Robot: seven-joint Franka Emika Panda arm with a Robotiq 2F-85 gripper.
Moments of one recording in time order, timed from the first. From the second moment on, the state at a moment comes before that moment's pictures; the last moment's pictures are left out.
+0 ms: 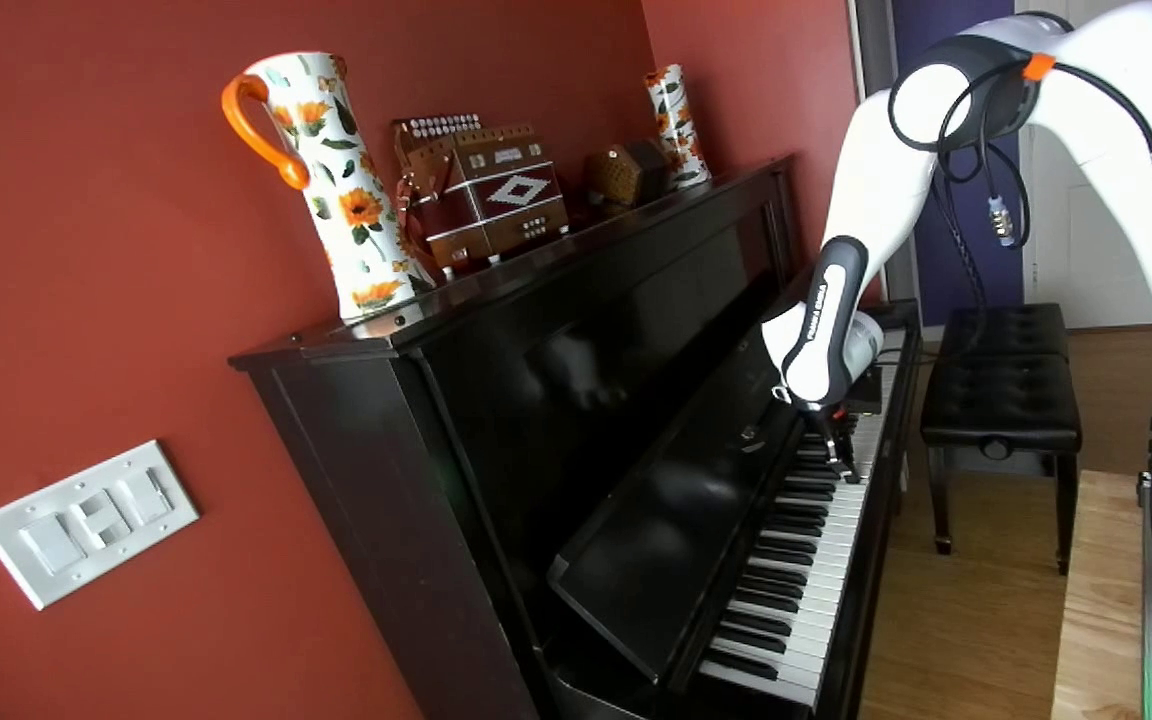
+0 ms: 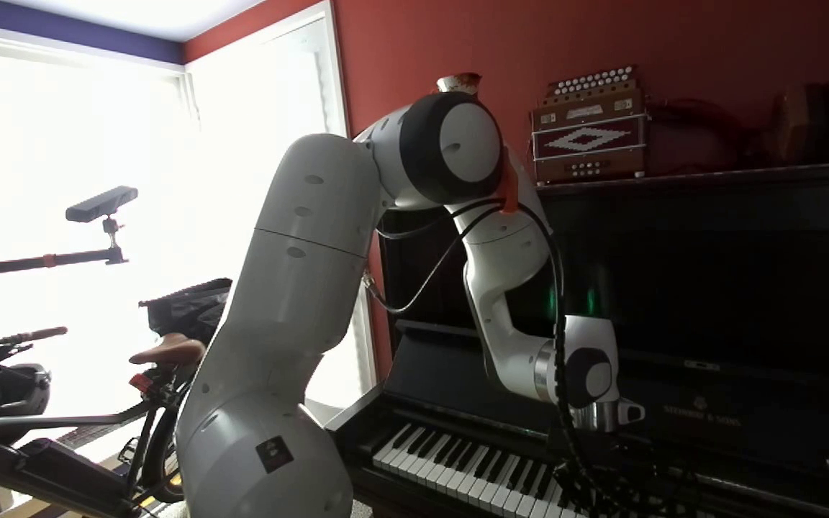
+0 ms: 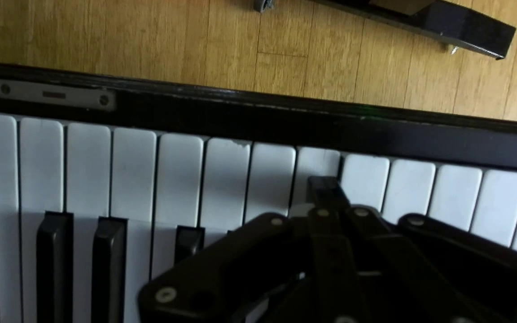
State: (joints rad) arm -0.18 0.42 -0.09 -2.33 -0.18 2.60 -0.41
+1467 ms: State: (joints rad) arm -0.19 0.43 -0.09 -2.32 -0.18 2.61 -0.42
